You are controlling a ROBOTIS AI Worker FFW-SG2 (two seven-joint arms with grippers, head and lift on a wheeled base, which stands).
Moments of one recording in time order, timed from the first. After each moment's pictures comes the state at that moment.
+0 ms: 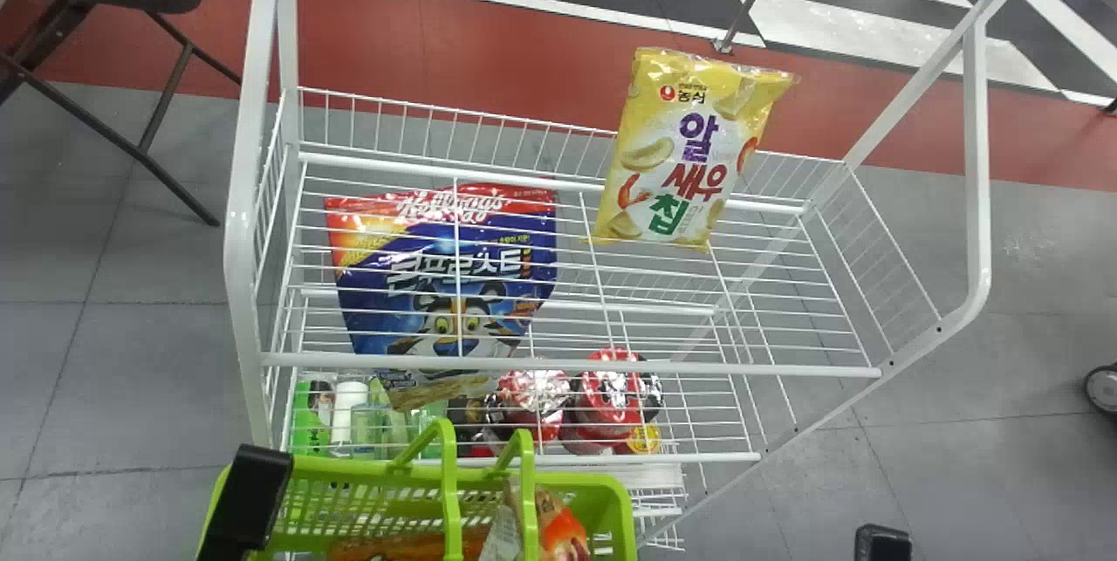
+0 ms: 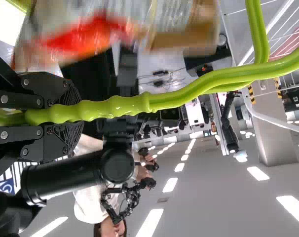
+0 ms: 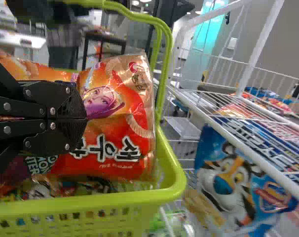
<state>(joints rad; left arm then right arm) 0.39 0.10 -0.17 -2.19 0.84 1.57 -0.68 0.80 0.00 -0.57 -2.20 -0.52 1.15 1.07</state>
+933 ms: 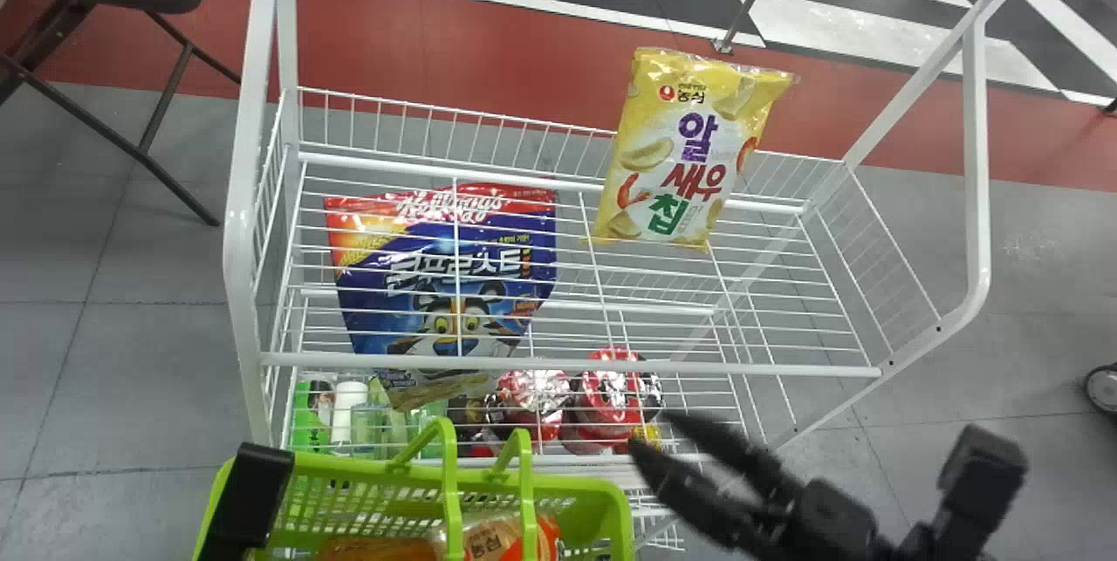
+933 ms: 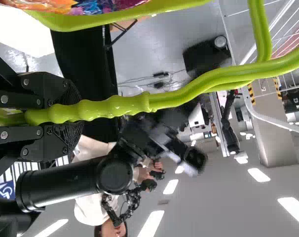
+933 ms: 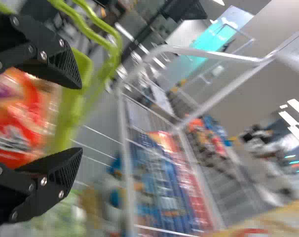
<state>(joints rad) 0.38 0.10 -0.18 -2.20 0.84 1.57 -0.66 0.84 0.00 -0.51 -2.33 -0.49 0.43 0.90</state>
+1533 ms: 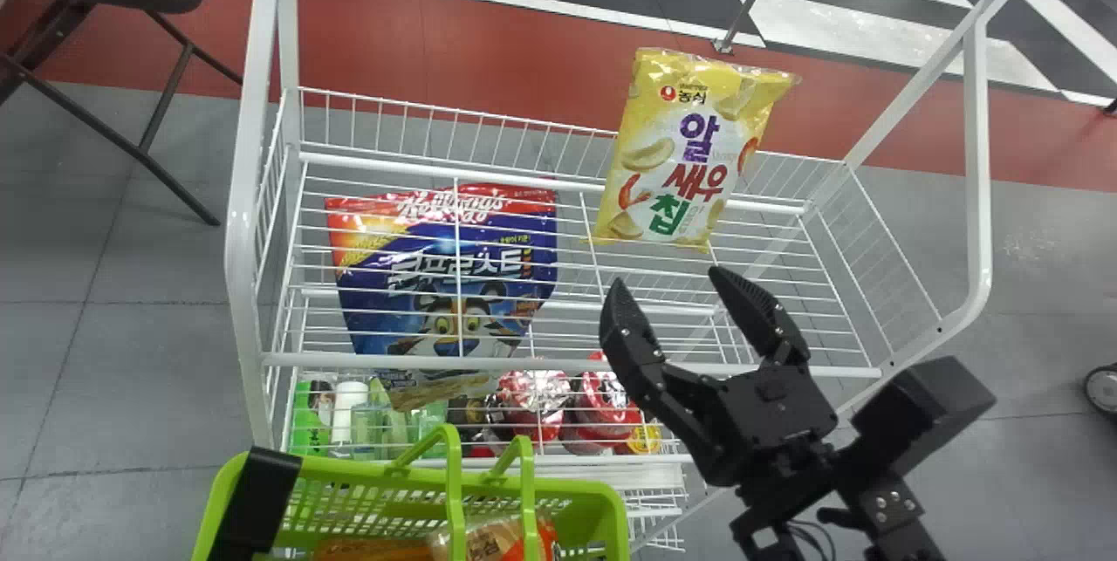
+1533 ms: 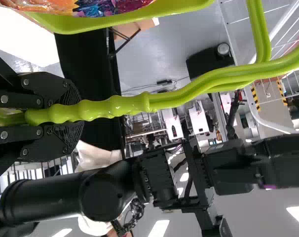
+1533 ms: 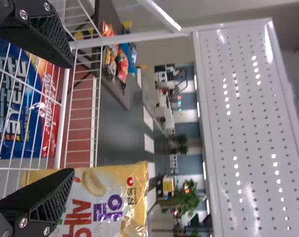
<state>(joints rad) 0.38 0.12 -0.19 -2.20 0.84 1.57 -0.64 0.83 0.00 -0.15 -2.43 -0.17 0.16 0.26</state>
